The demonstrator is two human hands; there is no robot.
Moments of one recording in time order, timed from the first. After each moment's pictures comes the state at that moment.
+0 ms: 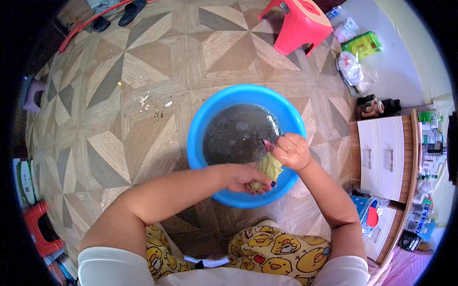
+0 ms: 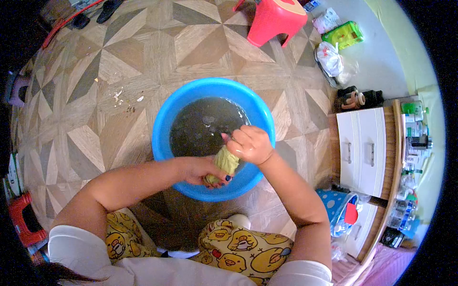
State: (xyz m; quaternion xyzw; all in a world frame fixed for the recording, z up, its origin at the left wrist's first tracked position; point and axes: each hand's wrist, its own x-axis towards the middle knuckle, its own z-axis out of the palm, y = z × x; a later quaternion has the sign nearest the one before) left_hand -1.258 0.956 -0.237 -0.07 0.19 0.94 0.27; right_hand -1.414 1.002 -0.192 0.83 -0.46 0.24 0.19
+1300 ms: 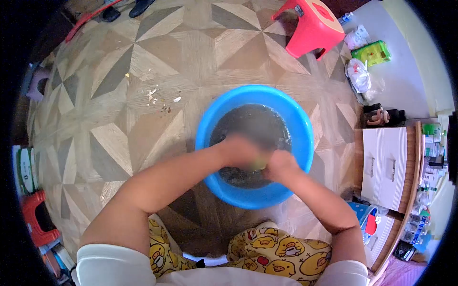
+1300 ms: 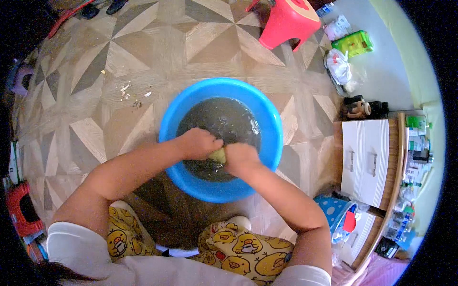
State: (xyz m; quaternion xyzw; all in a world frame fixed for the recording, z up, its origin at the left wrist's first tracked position) left_hand -1.252 0.892 -0.200 0.00 0.95 0.31 -0.11; right_hand -1.371 1.015 -0.236 0.65 -0.71 0.01 -0.26
